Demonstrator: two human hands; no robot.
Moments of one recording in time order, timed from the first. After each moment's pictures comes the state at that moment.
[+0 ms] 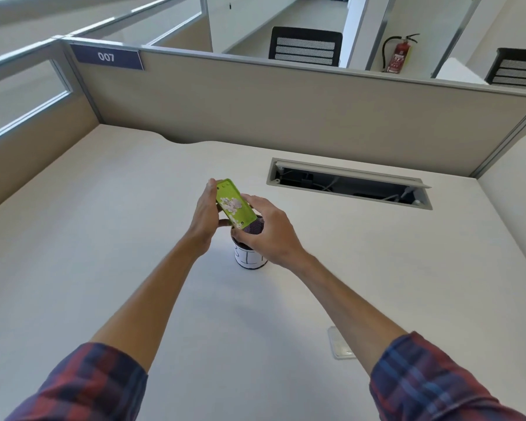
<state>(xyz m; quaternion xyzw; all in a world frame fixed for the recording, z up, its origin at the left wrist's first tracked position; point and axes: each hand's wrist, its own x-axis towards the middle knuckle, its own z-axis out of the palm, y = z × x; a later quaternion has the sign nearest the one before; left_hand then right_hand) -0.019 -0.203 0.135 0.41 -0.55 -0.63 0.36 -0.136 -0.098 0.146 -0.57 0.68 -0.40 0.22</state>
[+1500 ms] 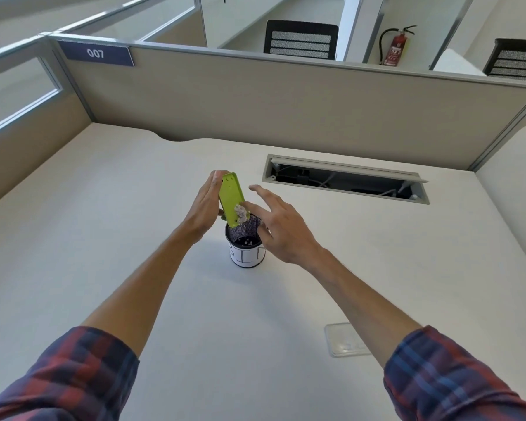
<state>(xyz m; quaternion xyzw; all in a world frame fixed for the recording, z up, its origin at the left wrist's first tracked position) -0.028 -0.220 0.135 0.34 -0.69 -0.55 0.33 -0.173 -0.091 0.140 -0.71 0.66 -0.22 0.03</state>
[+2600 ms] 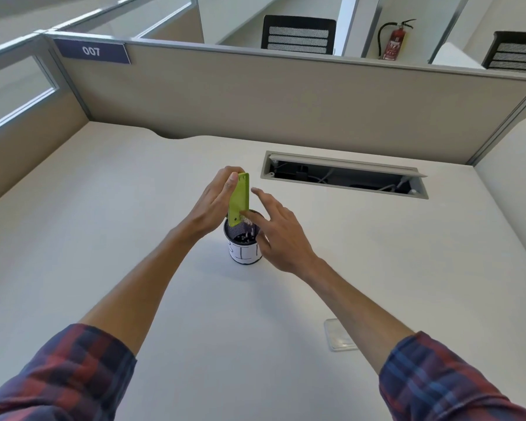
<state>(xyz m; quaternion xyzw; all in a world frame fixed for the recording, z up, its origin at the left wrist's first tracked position) -0.033 -0.207 0.148 0.29 -0.79 -0.45 0.30 -0.166 -0.079 0.117 -0.70 0.67 -0.23 0.01</state>
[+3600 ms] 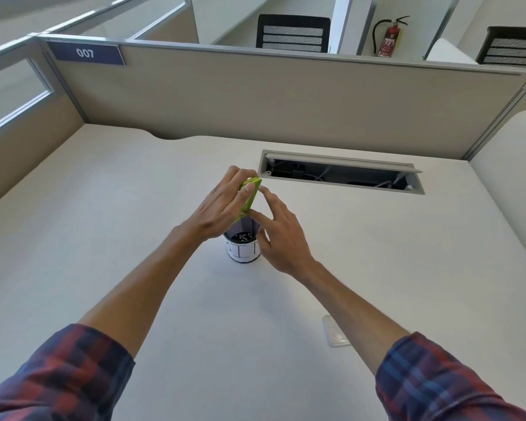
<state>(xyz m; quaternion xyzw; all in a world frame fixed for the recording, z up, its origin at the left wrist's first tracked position) -0.040 -0.195 0.154 0.19 -0.88 -0.32 0.28 -0.163 -0.073 0.111 -0.66 0.70 -0.28 0.01</state>
